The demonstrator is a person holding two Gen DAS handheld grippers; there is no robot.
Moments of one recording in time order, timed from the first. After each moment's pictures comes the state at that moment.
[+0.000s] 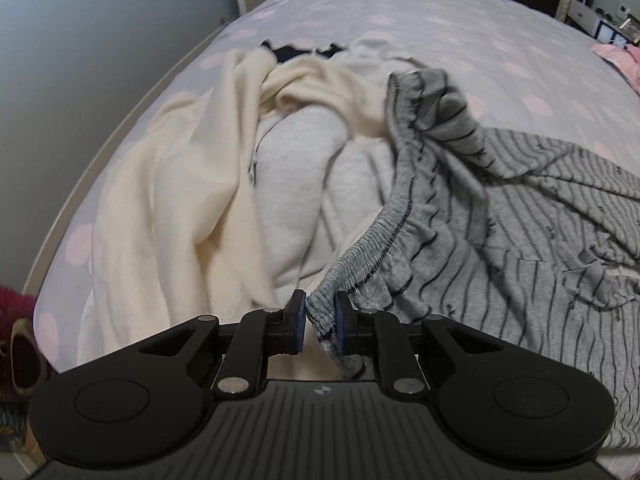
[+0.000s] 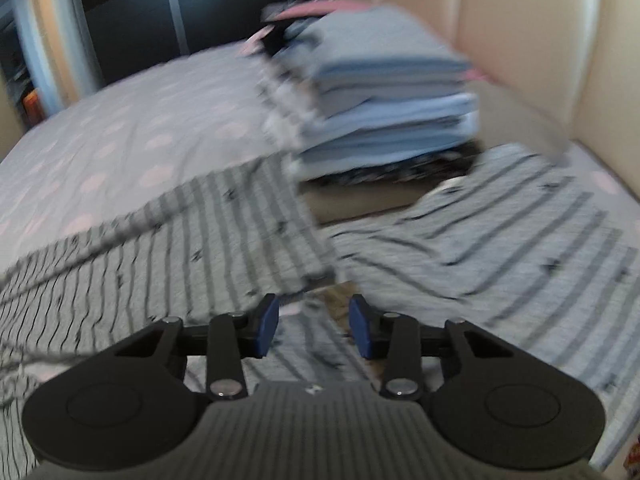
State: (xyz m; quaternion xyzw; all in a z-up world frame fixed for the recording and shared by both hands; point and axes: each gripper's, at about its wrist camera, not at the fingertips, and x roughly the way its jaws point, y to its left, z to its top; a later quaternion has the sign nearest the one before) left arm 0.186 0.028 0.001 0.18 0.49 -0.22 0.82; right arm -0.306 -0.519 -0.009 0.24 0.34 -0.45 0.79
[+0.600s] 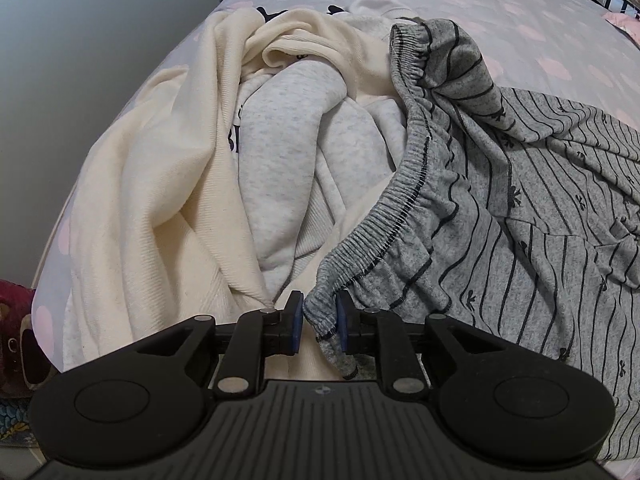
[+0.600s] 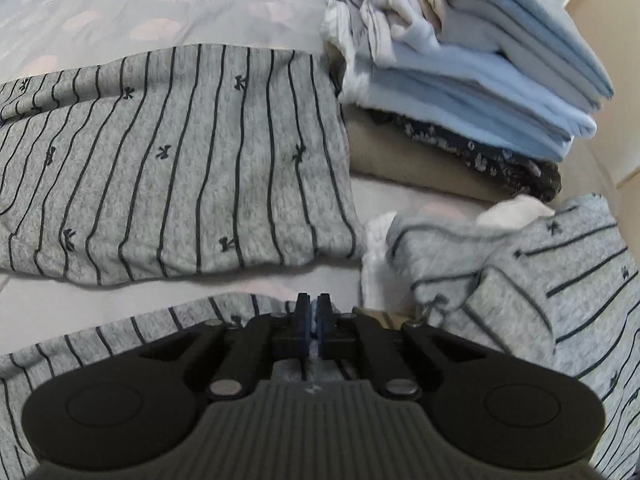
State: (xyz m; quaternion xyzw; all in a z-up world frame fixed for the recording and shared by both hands) left arm 0.190 0.017 -0.026 0.21 0.51 -0.21 0.81; right arm -0.233 -0.564 -0.080 0.12 0.52 -0.41 0.74
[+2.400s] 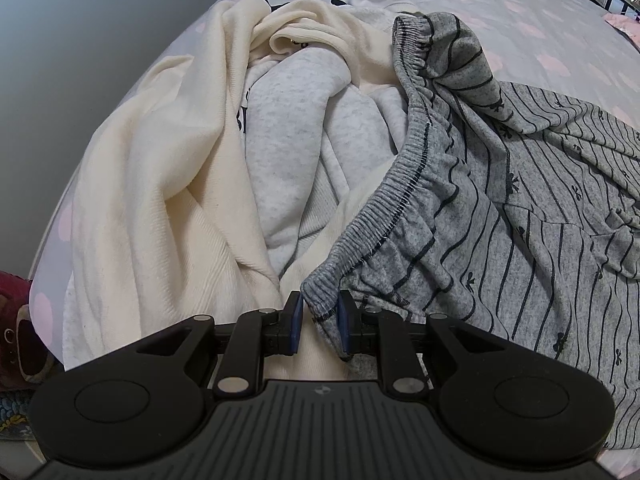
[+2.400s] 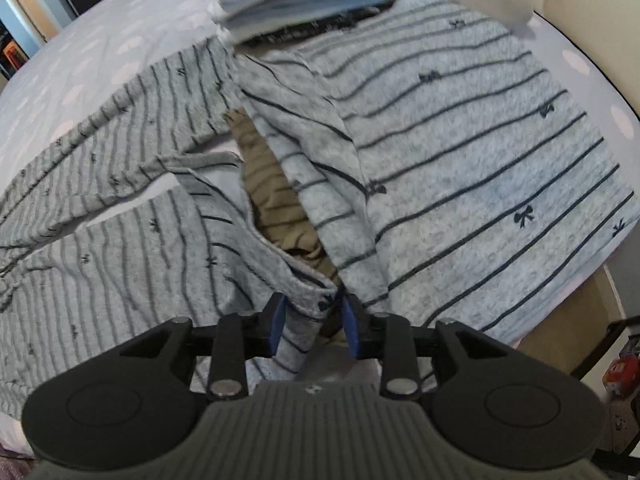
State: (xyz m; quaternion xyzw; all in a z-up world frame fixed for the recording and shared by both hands) left arm 0.187 0.027 -0.024 0.20 0.52 -0.21 0.81; right arm -0.425 -0.494 -0.025 0.34 0.45 -0.42 0.71
